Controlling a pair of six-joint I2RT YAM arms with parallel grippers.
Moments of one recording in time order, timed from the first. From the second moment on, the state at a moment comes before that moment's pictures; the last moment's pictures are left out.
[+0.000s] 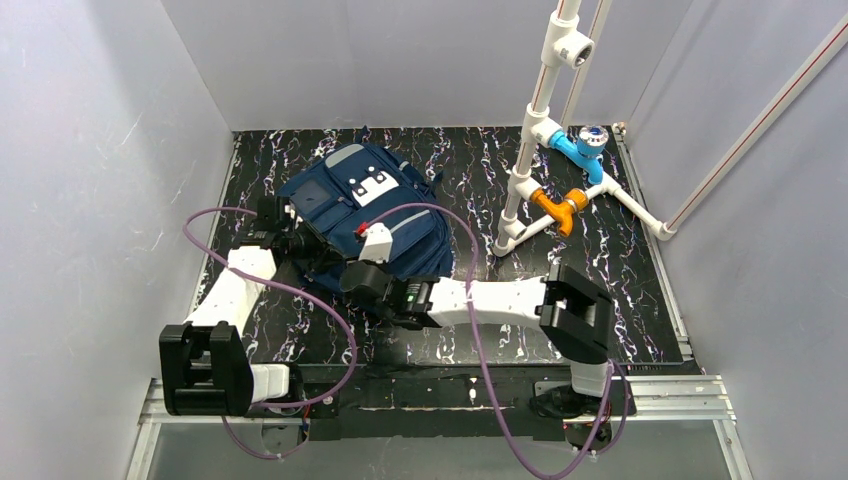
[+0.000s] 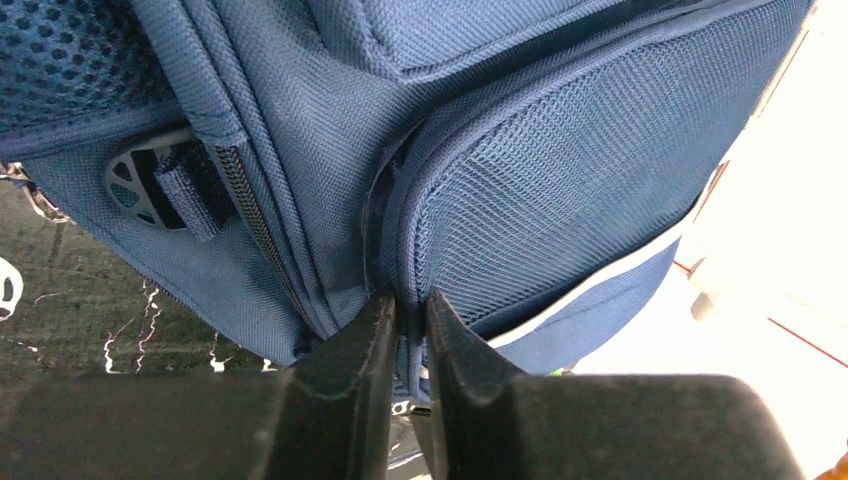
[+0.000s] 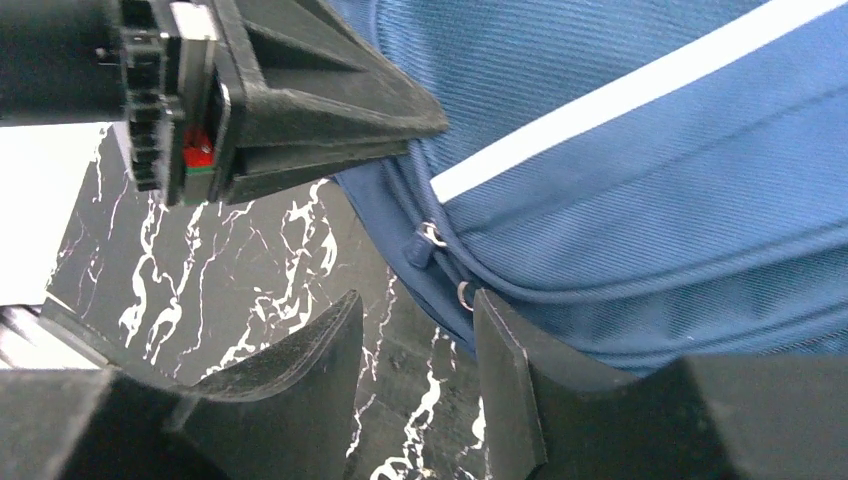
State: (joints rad) left arm -0.02 1.26 0.85 -0.59 0.39 -0.82; right arm 1.32 1.85 1.36 -0.12 0.59 0.81
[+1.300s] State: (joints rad) left arm 0.11 1.39 0.93 -0.69 0.63 -0.78; right arm 1.39 2.22 1.81 -0.49 0.99 0.92
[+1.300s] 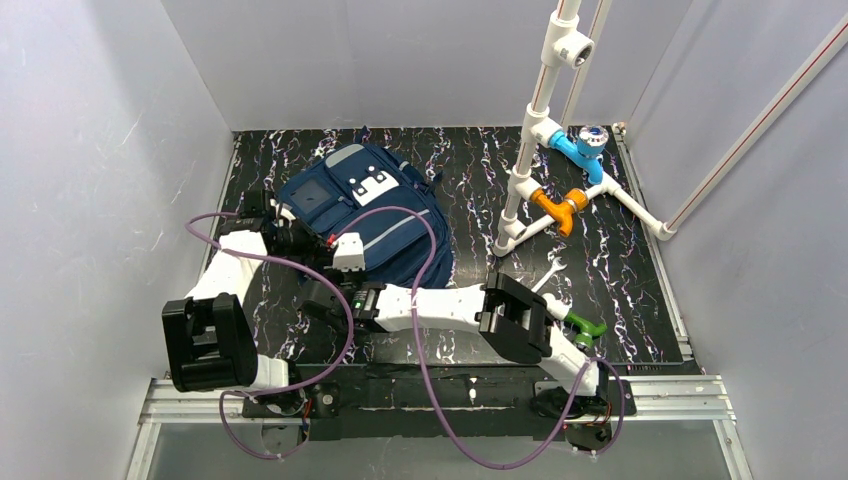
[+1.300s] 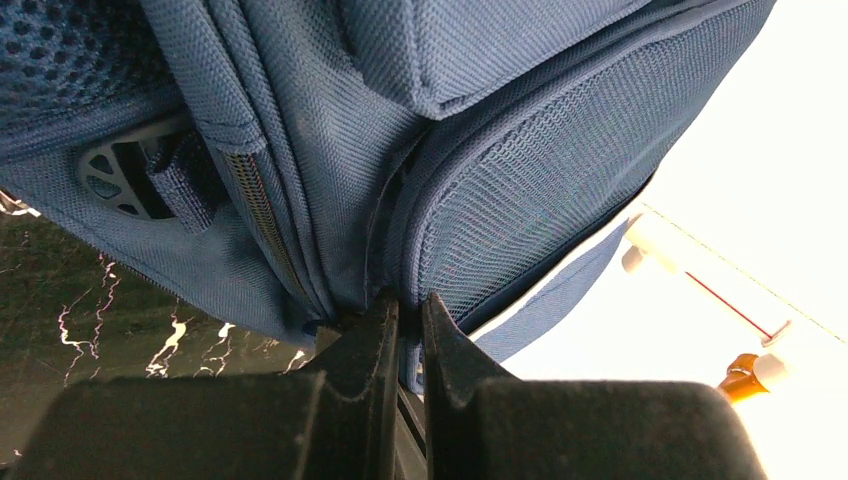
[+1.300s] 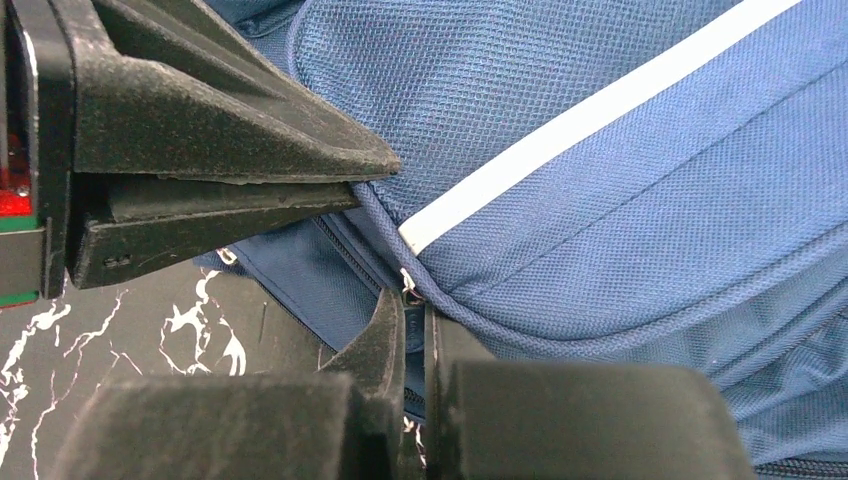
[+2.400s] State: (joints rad) left arm 0.11 1.34 0.92 -0.71 0.55 -0.74; right arm 1.08 1.61 1.09 -0.10 0.33 0.22
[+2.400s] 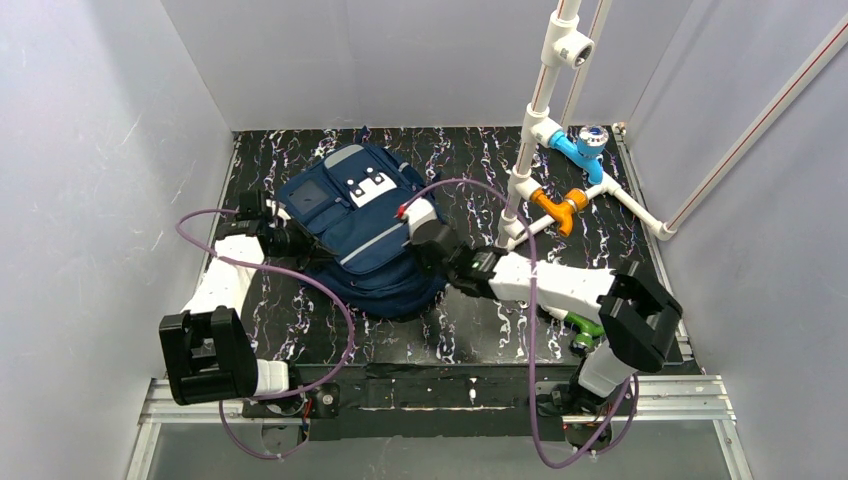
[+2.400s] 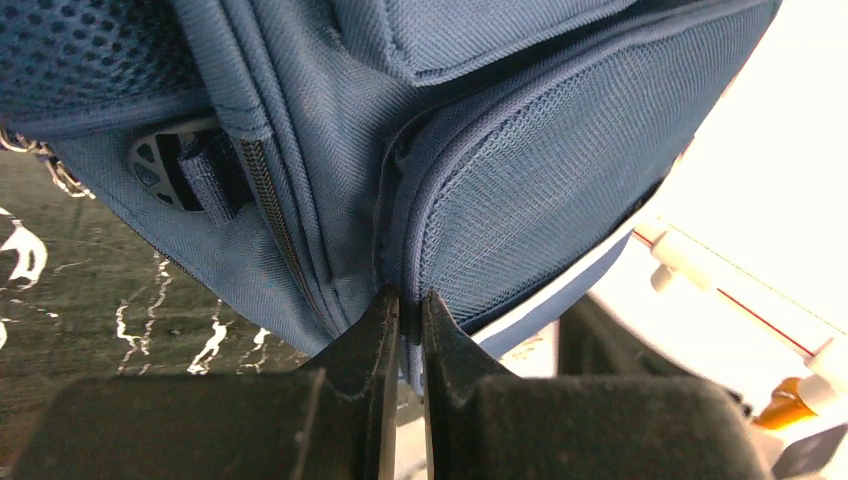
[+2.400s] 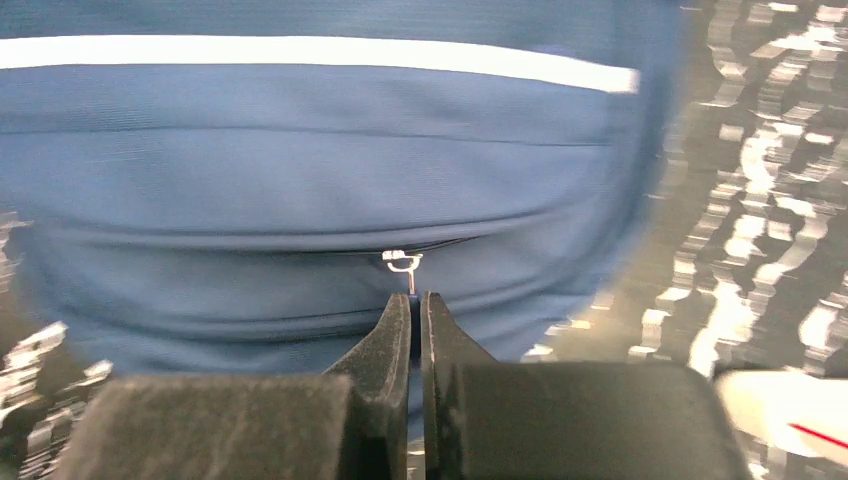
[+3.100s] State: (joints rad) left arm -0.23 0.67 0.67 -0.39 0.38 -0.34; right arm 0.86 1.49 0.97 -0.09 -0.01 0.11
